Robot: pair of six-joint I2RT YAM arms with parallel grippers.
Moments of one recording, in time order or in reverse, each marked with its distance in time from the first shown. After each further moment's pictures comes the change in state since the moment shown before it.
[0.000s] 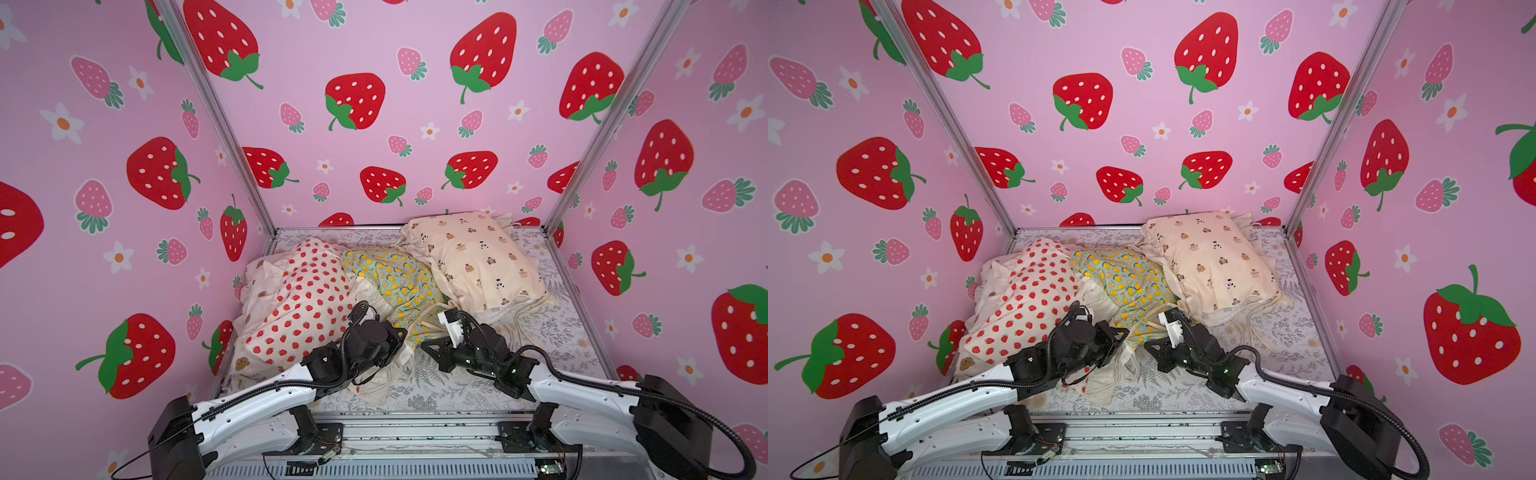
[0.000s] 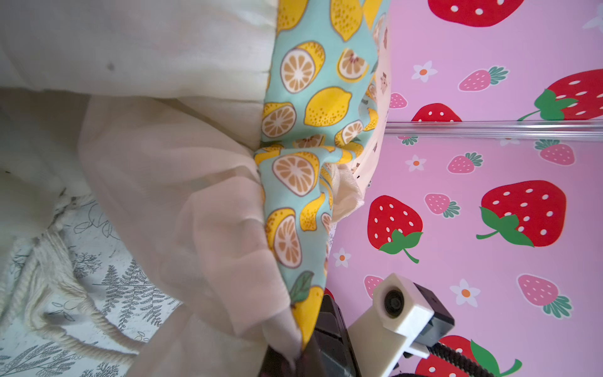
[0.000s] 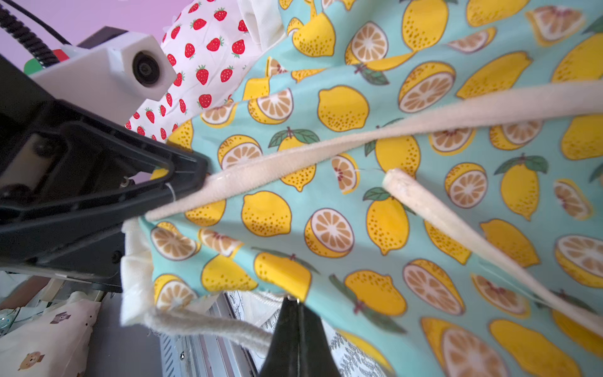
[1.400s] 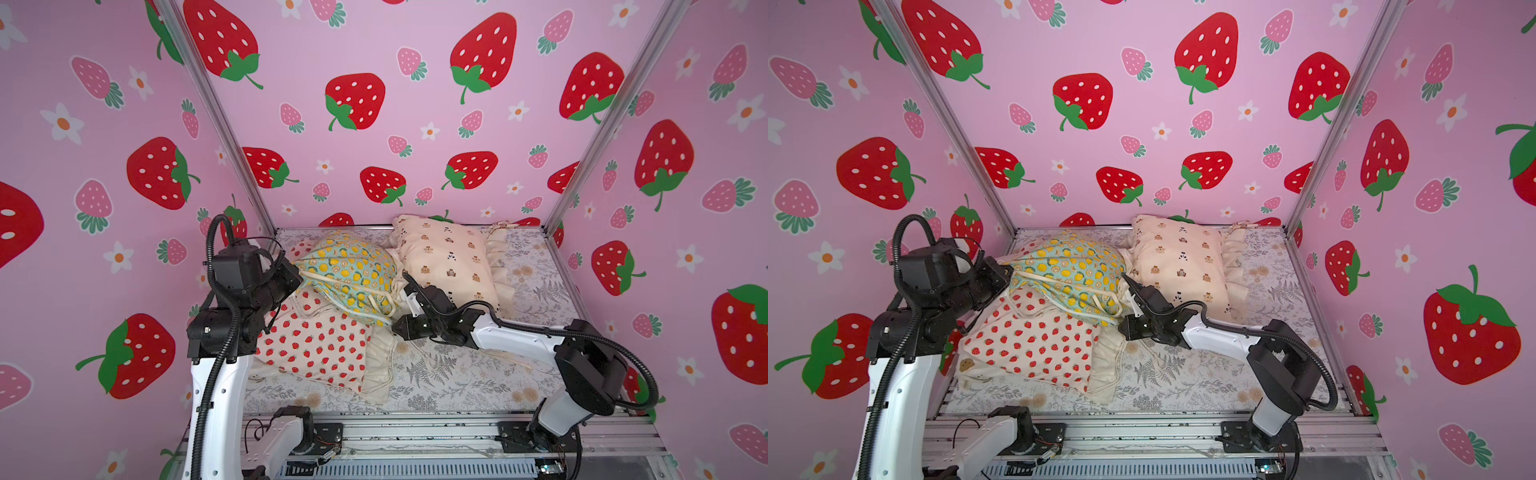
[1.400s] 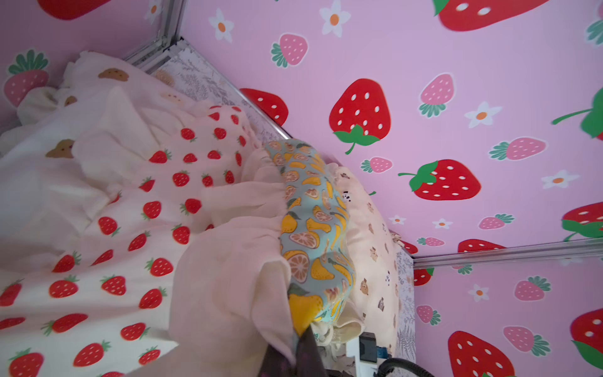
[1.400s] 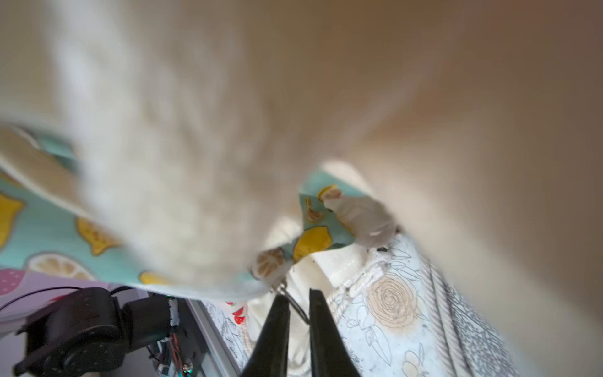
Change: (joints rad) left arm 1.004 -0.023 0.724 -0.801 0.292 0.871; right arm -0.018 0.530 0.592 -0.398 -0.058 0.056
